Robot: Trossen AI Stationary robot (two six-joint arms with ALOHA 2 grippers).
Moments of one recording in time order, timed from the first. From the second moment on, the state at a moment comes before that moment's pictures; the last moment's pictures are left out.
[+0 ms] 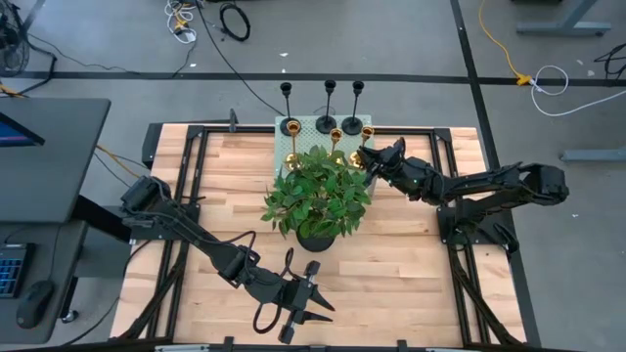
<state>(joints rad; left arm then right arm) -0.59 1.77 1.31 0.30 -0.22 -0.11 -0.23 1.26 0.42 0.79 0.48 0.04</state>
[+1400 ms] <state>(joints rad) -0.60 1.77 1.31 0.30 -0.23 -0.12 -0.09 0.84 0.42 0.31 0.37 0.13</state>
